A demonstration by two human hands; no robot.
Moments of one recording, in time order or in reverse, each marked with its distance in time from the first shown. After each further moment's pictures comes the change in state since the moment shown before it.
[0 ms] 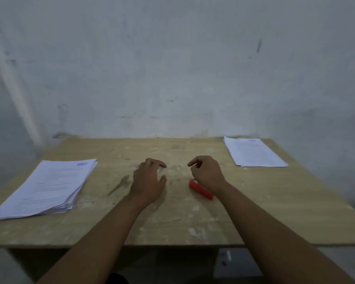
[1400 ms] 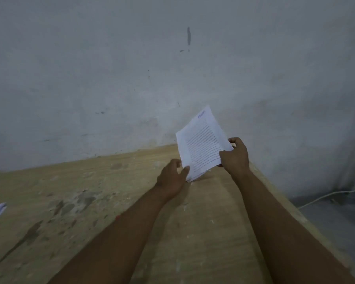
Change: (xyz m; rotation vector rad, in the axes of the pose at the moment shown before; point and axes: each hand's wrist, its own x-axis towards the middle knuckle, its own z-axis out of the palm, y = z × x) left_hand 0.149 0.229 0.198 -0.364 -0.358 -0.166; right_hand 0.116 0.203 -0.216 0.460 0.466 0.195
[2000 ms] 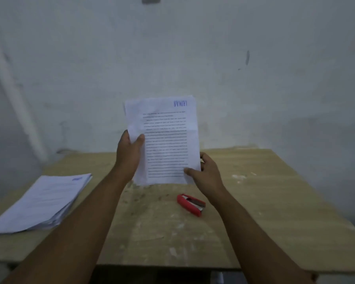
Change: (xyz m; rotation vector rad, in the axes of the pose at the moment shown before) left_hand -0.129 -0.068 -0.271 -0.493 0.647 0.047; right_hand -0.208 -0.086 0.144 0.155 -0.528 -0.163
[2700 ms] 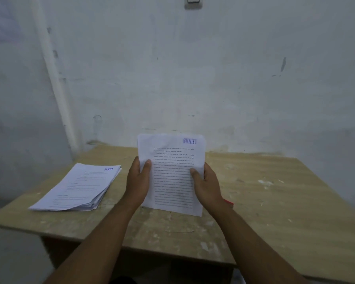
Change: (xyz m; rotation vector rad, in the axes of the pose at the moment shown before) left_hand -0.066 -0.055 -0.094 0.011 0.034 -0.116; right_hand -0.037 -0.002 0.102 -0.061 -0.049 -0.081
